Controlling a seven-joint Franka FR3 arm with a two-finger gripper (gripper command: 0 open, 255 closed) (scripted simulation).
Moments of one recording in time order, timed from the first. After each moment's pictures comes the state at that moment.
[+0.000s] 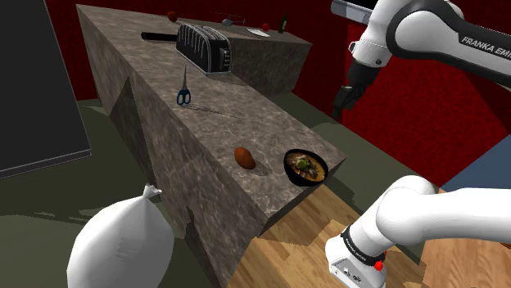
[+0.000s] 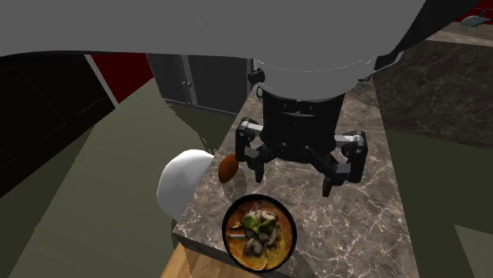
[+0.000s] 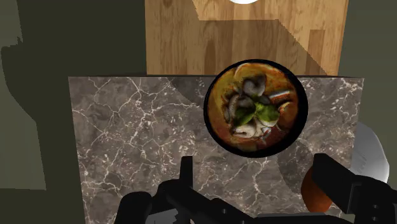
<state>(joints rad) 0.01 -0.78 -0.02 -2.33 -0.12 1.51 -0.03</state>
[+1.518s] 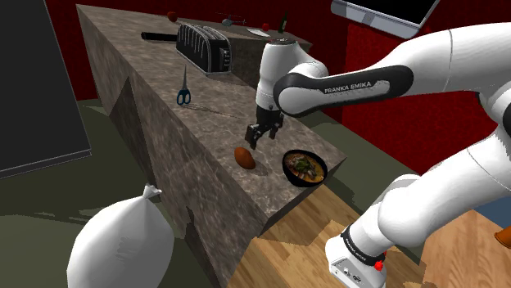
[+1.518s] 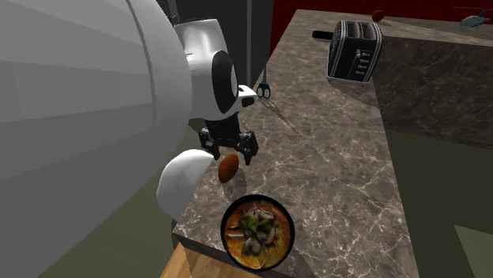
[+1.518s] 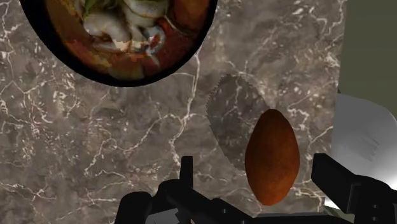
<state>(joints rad) 0.08 -0.21 0.25 -2.32 -0.10 2.03 0.36</state>
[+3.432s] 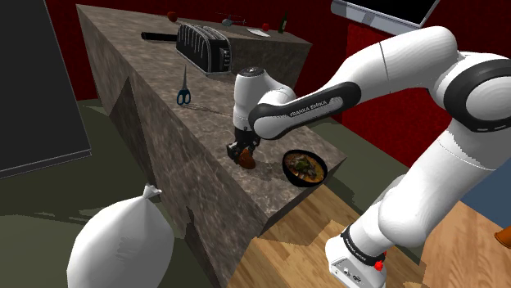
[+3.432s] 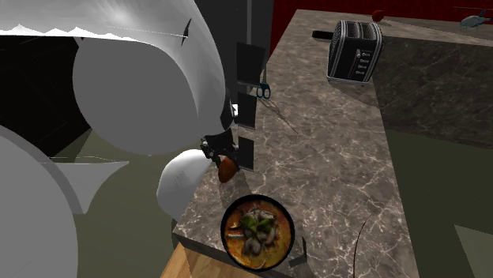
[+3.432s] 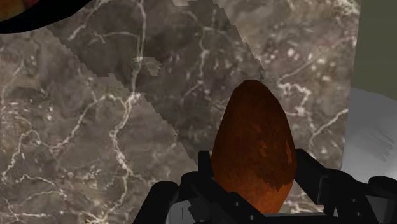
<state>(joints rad) 0.09 0.06 0.29 -2.27 -0.20 2.21 0.51</state>
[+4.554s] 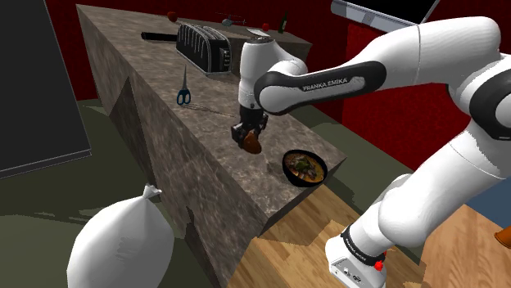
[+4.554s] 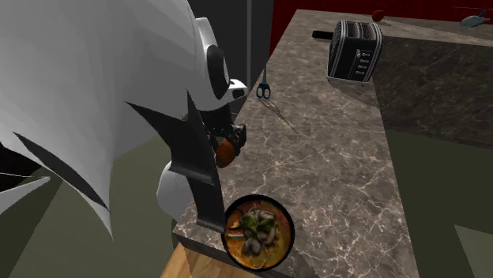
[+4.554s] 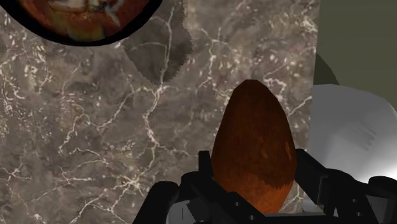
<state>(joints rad) 0.09 -0.05 0.29 -2.18 -0.15 2.02 0.44</state>
